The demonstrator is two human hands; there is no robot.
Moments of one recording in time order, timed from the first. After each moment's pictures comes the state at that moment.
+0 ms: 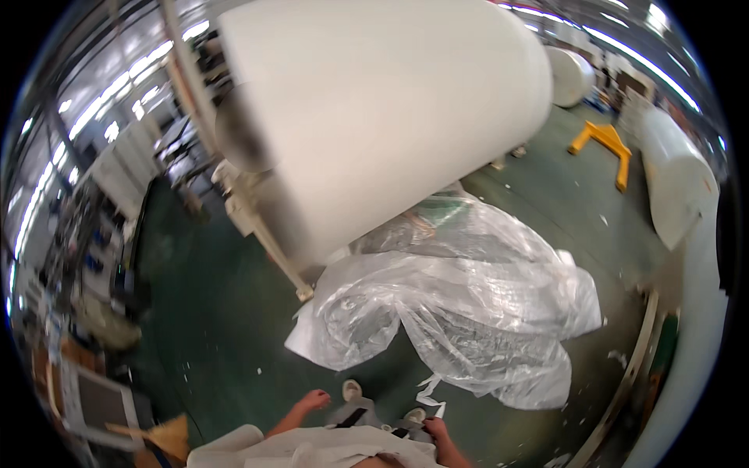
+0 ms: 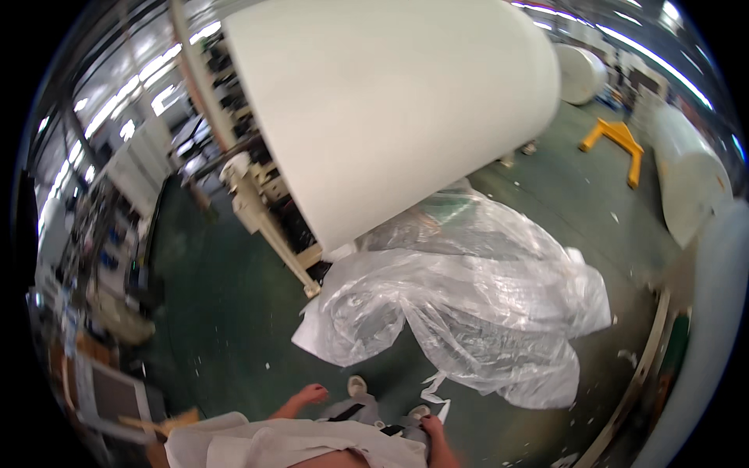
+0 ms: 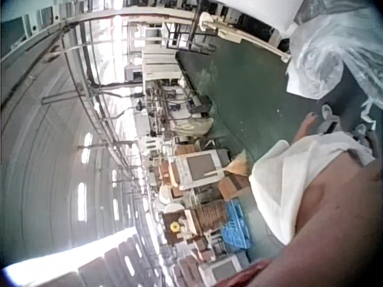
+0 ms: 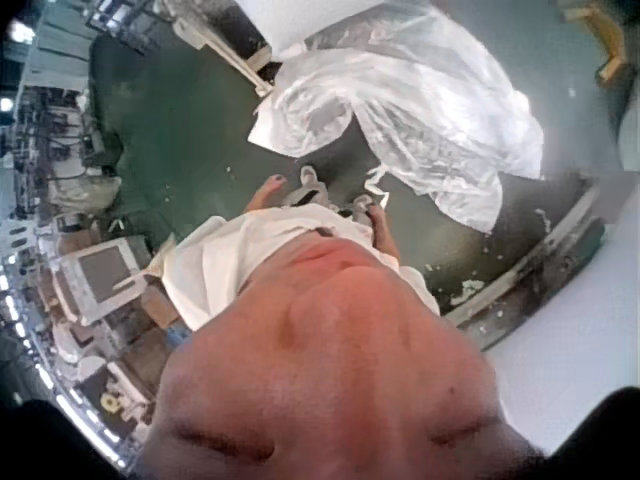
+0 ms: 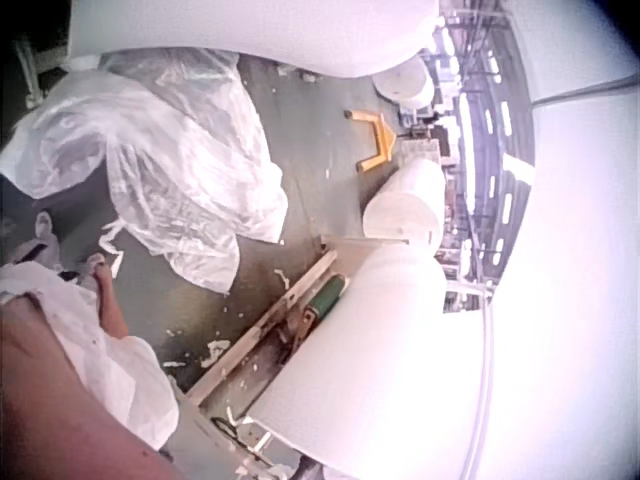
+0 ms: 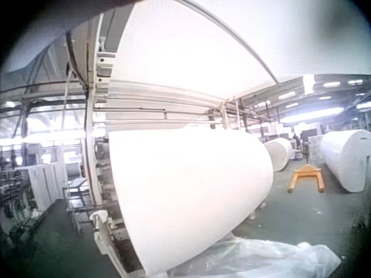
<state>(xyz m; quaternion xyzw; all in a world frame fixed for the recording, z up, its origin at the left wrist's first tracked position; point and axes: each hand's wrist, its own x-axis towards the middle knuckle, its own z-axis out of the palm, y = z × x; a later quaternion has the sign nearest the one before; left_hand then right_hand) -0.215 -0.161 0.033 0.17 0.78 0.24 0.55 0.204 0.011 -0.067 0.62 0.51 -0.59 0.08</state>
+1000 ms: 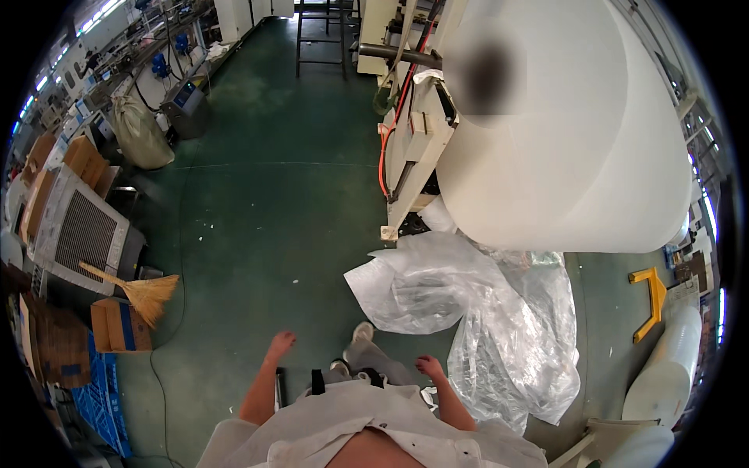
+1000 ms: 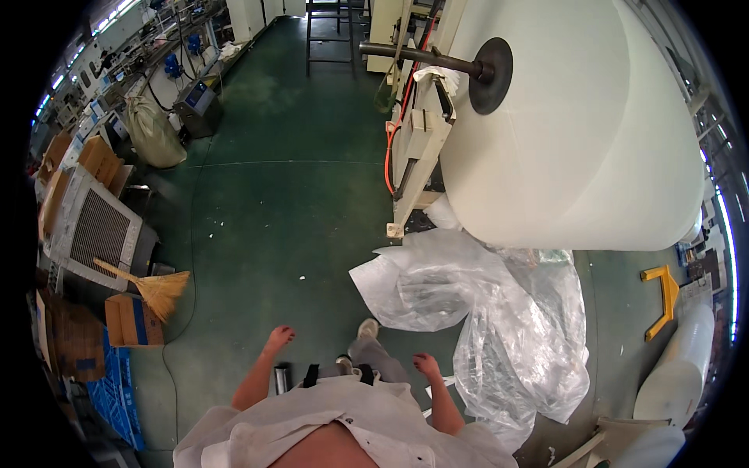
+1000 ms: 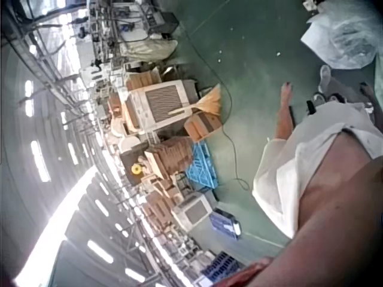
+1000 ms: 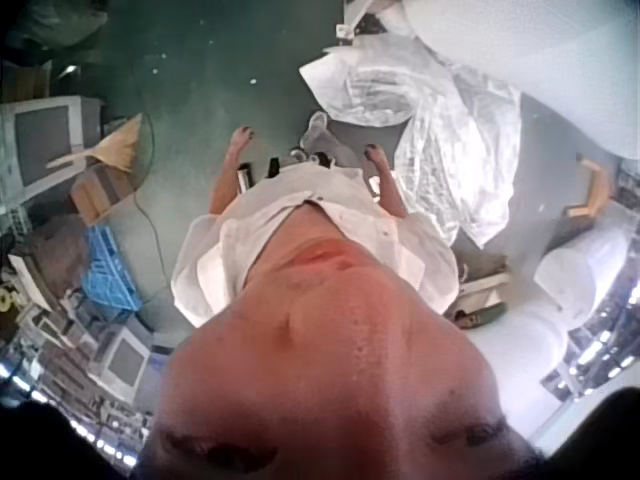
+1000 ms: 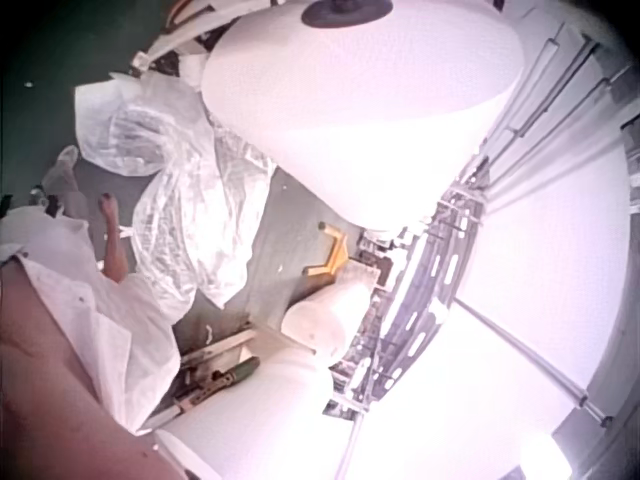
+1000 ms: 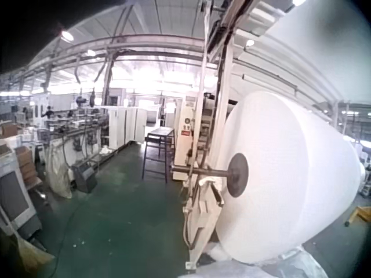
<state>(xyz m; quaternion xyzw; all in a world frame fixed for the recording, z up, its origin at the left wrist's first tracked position) -0.449 -0.465 -0.003 -0.06 0.81 0.48 0.33 -0.184 0.008 -0.029 0.45 0.66 -0.57 0.19</state>
